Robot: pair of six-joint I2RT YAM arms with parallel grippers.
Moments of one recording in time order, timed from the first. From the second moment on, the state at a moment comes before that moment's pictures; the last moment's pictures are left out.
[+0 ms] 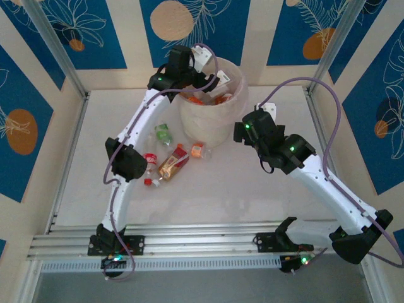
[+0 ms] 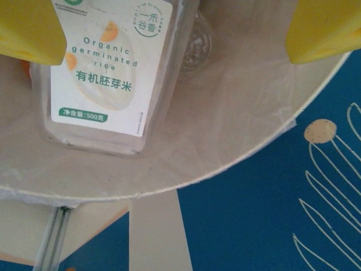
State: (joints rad) left arm -0.51 2.31 2.58 -0.67 0.12 0.24; right arm 0.69 1.16 1.34 -0.94 0.60 0.52
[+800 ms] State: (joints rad) left arm -0.51 2.08 2.58 -0.73 -0.07 0.15; right arm 0.67 1.16 1.34 -1.00 0.60 0.58
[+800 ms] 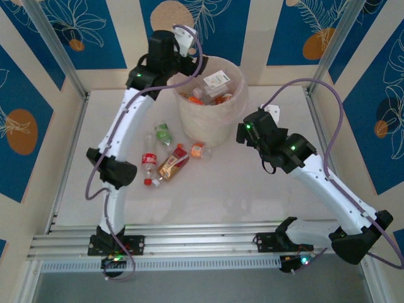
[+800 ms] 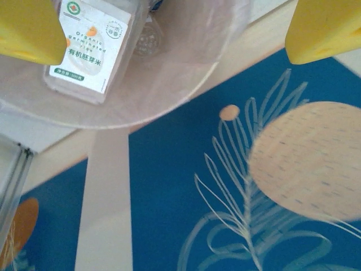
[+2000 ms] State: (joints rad) left arm -0.44 1.19 1.04 -0.70 -0.37 -0.35; right arm 0.69 1.30 1.15 -1.12 0.44 0.84
